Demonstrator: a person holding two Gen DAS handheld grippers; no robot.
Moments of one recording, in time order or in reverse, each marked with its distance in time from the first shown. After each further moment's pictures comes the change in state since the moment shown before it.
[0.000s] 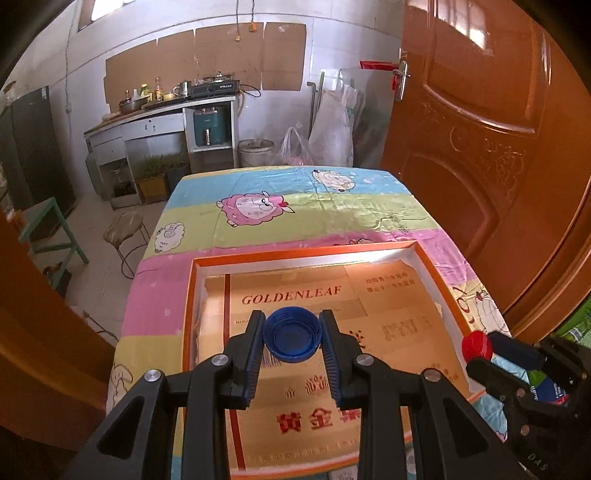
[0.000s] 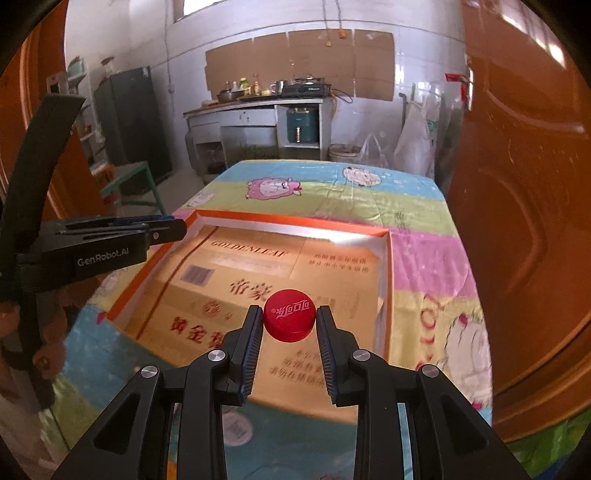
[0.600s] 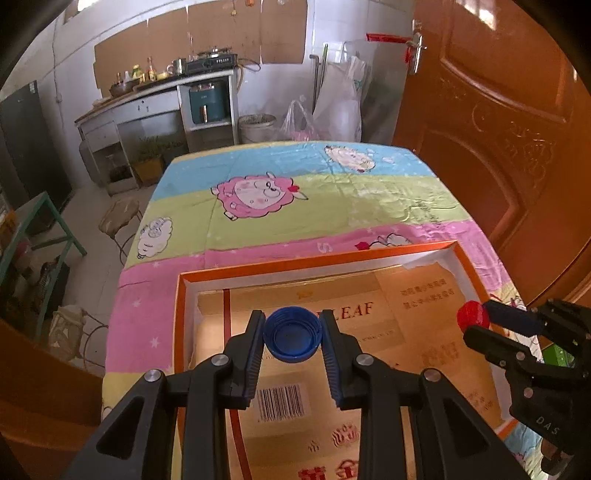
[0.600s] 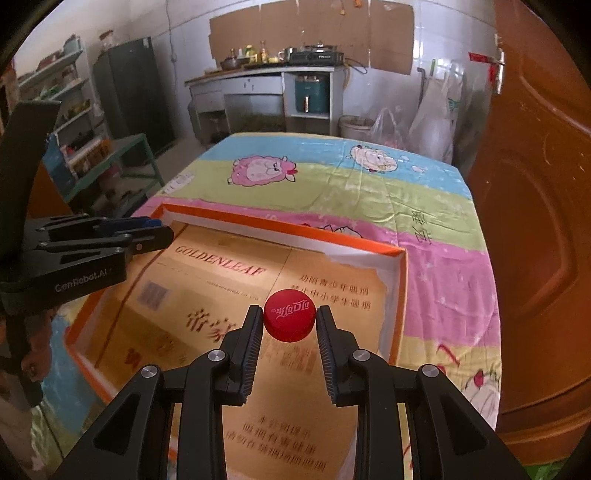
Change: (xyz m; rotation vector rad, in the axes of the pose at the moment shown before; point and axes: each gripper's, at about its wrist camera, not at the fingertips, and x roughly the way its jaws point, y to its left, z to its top) left arm 0.072 0.014 0.032 0.010 0.119 0.017; right arm 0.089 -0.030 0.052 -0.027 0.145 0.041
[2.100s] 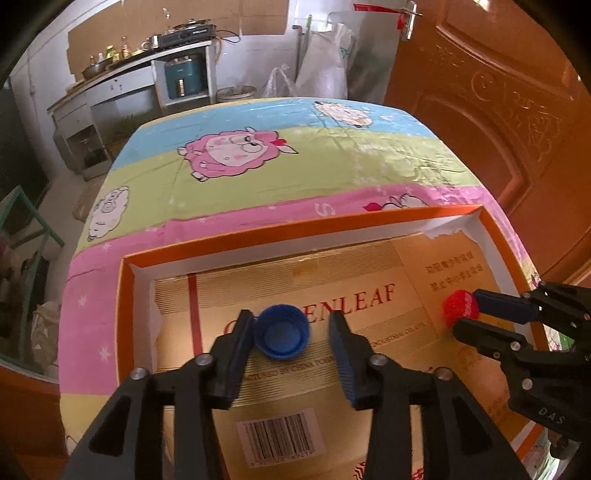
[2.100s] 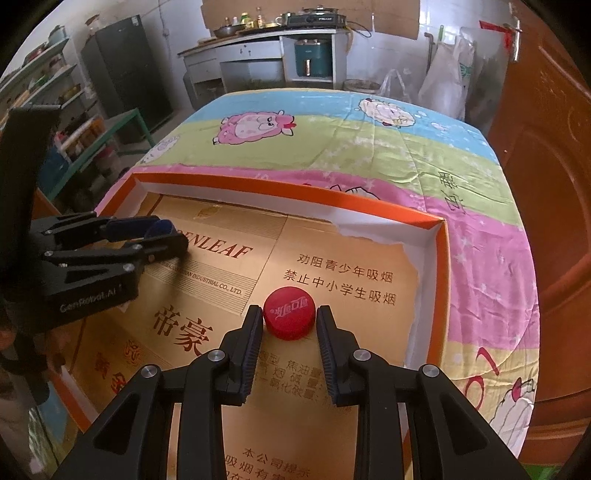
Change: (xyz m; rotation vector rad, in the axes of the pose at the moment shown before) left arm 0.061 0.003 -0.006 0.048 0.100 -0.073; right arm 0.061 -0.008 0.002 0.030 0.130 0.030
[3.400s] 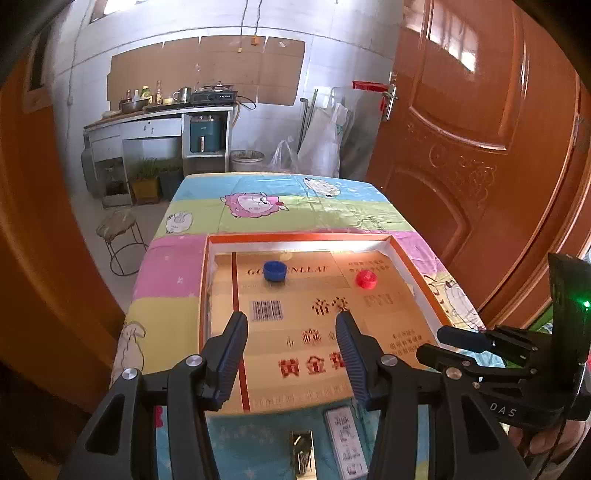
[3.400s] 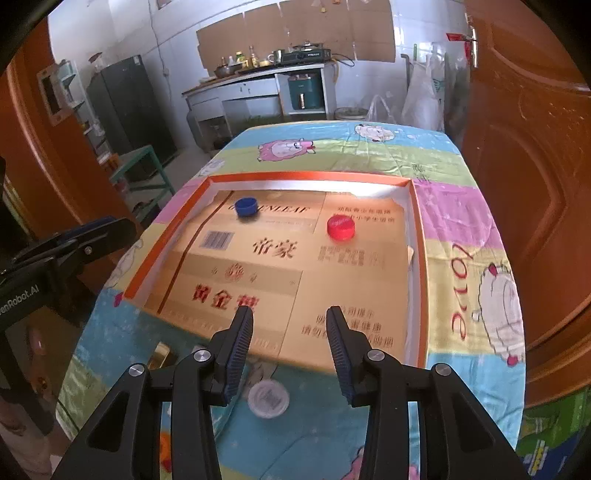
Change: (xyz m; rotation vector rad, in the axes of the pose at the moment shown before) left arm -0.173 -0.011 -0.108 -0.088 -0.296 -0.033; right arm -0.118 0.056 -0.101 0.088 -0.149 0.020
